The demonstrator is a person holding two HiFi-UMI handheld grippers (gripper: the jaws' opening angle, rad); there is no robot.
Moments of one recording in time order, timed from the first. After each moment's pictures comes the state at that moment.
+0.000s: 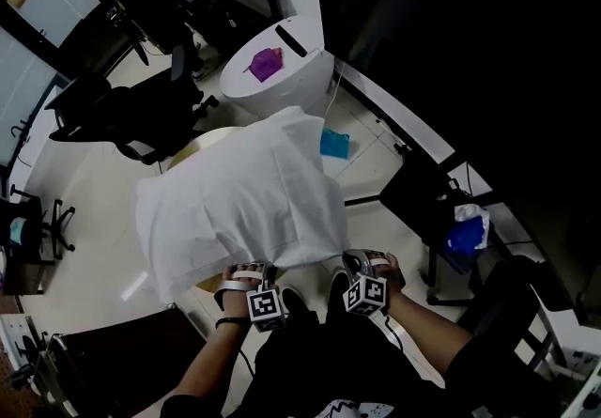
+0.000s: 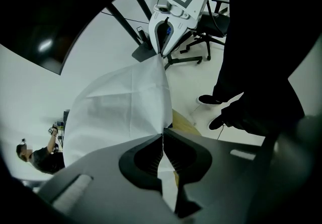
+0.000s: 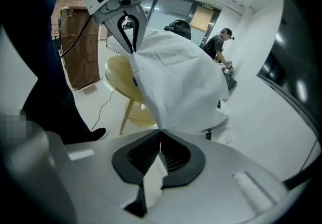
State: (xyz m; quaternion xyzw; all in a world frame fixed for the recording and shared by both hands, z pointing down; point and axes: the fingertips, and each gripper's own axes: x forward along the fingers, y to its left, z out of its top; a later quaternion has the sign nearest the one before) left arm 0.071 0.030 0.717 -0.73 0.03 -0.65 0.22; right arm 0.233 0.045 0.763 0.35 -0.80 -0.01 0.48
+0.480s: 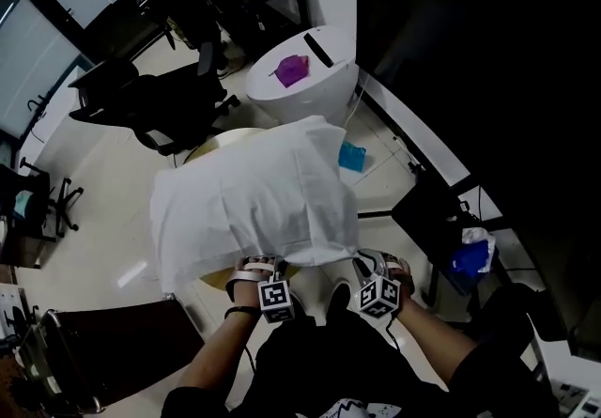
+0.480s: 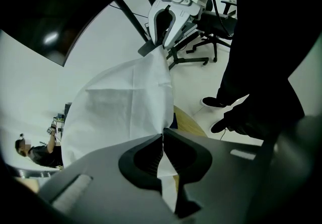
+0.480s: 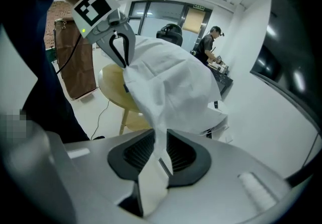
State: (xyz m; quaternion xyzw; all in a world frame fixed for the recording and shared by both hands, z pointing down) left arm 0.077 0.010 0.725 -0.73 0.06 -0.65 0.20; right arm 0.245 0.021 0.734 0.37 -0.82 0.02 0.45
